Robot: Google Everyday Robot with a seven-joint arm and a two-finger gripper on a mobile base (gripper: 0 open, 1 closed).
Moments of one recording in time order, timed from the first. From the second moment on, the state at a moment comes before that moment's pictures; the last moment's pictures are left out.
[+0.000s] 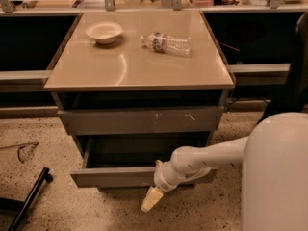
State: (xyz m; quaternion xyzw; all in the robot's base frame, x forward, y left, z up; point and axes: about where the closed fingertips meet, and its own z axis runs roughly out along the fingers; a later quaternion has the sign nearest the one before) arm 0.484 0.011 0.411 -0.57 0.77 0.21 0.19
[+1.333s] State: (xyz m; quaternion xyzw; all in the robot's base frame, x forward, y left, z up) arm 0.424 0.008 0.412 -0.55 0.78 0.24 0.17
